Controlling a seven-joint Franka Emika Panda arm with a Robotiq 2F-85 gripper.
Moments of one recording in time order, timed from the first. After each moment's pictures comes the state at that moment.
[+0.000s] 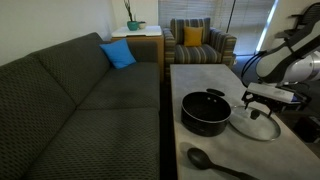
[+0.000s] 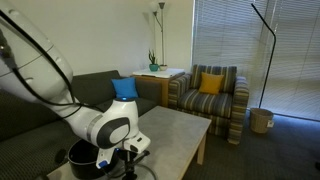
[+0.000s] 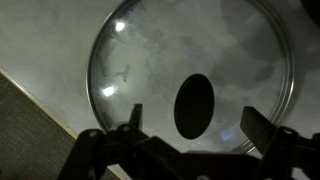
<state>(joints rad) 0.02 1.48 -0.13 -1.13 0.21 2.59 0.73</state>
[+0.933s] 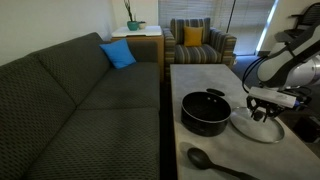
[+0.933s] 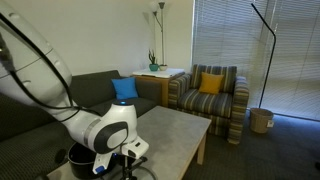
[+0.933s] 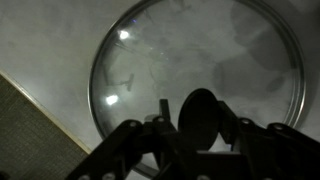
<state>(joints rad) 0.03 1.49 -0.13 -1.17 0.21 2.60 0.74</state>
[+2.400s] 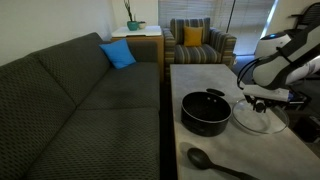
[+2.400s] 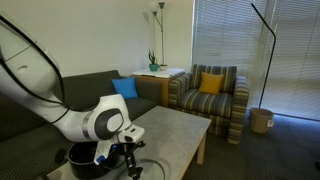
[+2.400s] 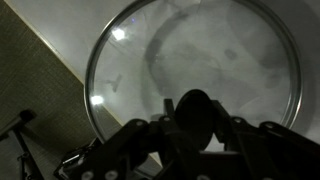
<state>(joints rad) 0.17 1.49 -0.29 -1.14 0.06 2.58 0.92</state>
